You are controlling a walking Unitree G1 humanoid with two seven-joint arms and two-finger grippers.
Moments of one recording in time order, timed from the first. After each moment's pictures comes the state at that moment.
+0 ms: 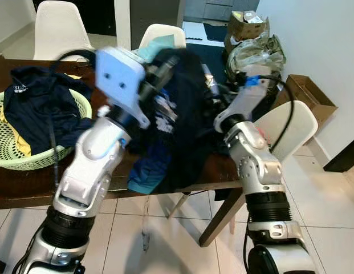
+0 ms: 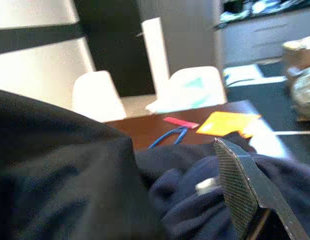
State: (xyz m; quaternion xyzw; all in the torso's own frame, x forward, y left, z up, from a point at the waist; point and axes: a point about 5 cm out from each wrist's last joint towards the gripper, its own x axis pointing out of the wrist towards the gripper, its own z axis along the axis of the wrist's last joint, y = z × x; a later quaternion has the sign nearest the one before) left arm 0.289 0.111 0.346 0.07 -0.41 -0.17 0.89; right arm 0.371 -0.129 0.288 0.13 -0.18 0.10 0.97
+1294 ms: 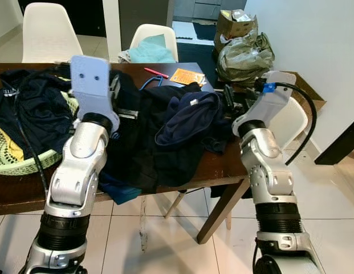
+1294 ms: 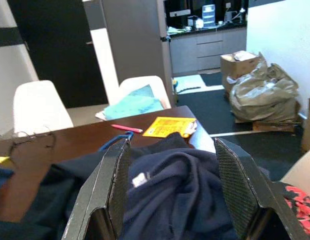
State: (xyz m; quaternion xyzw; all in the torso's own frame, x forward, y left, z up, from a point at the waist) left arm 0.313 0.142 0.323 0.07 -0.29 -0.01 0.96; right arm 0.360 -0.144 0.278 0.11 -0.19 0.03 0.98
